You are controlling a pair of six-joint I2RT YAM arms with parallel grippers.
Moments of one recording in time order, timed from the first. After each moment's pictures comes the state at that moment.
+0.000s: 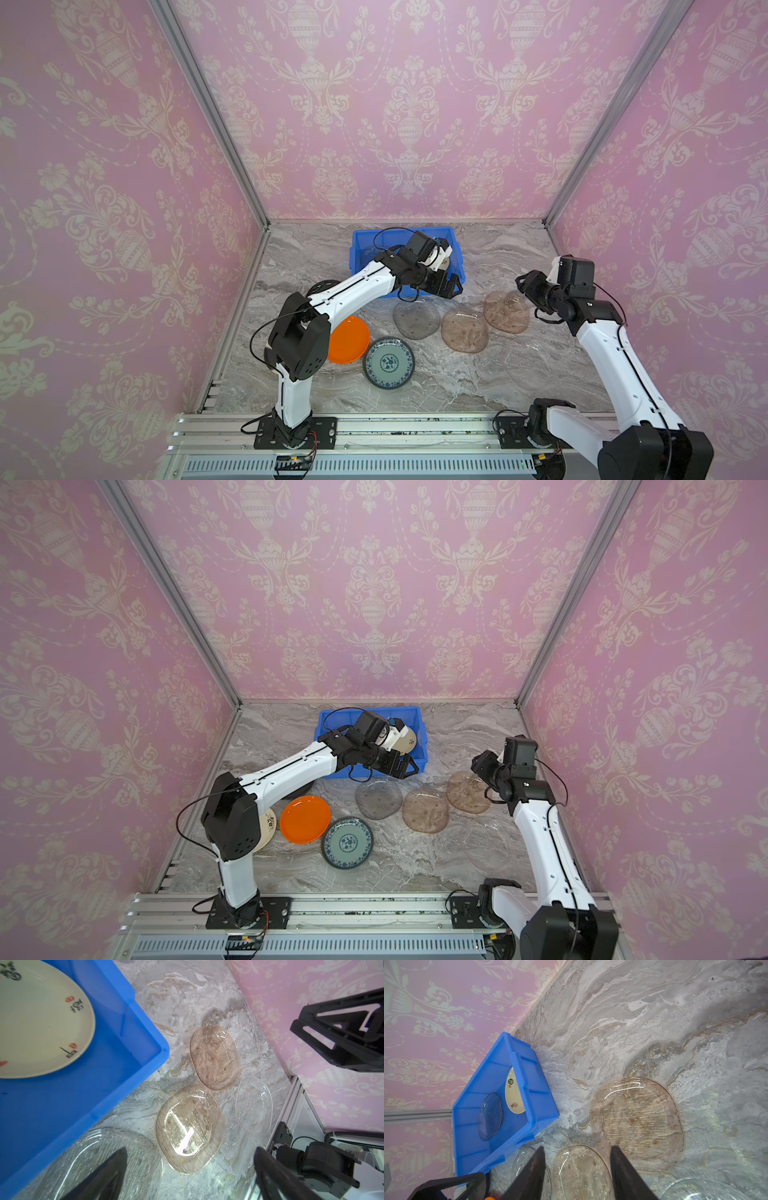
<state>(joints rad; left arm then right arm) -0.77 1.92 1.64 -0.57 0.42 -0.33 -0.14 1.06 0.86 -0.56 -0.19 0.68</state>
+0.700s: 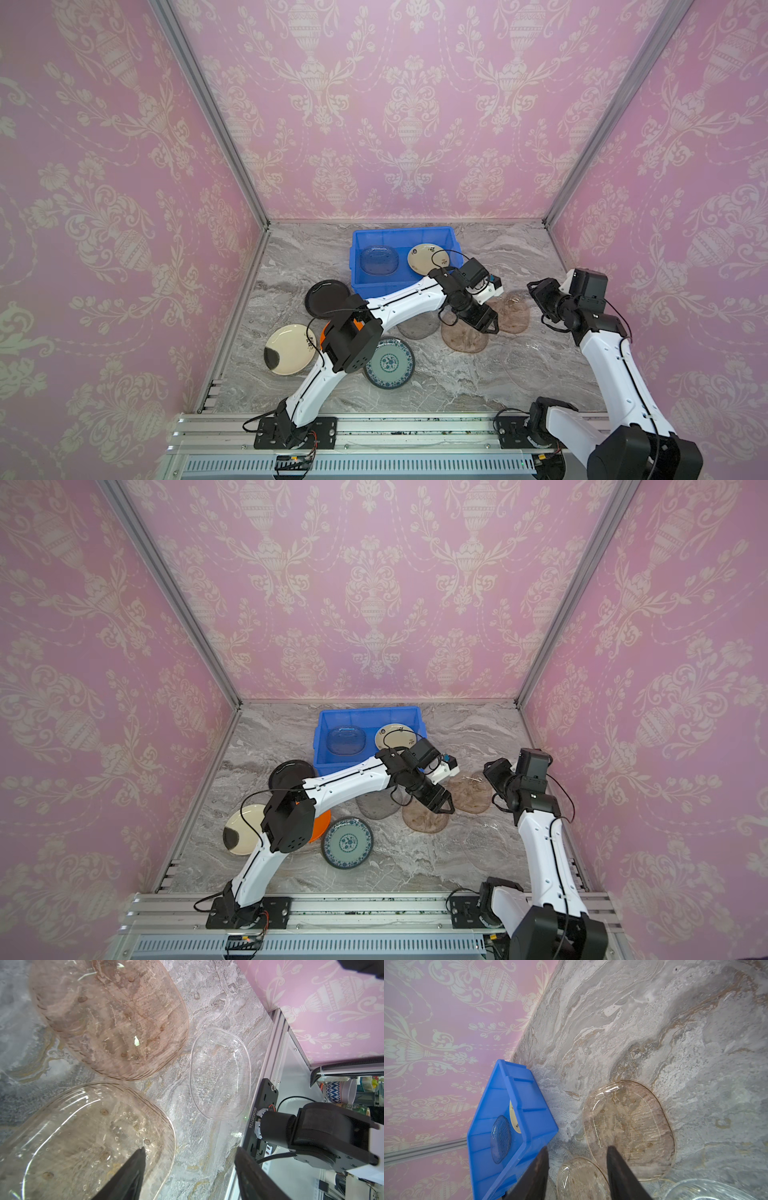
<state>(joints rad) -0.96 2.27 2.00 -0.74 0.54 -0.24 -0.27 1.02 0.77 -0.46 -0.27 0.76</state>
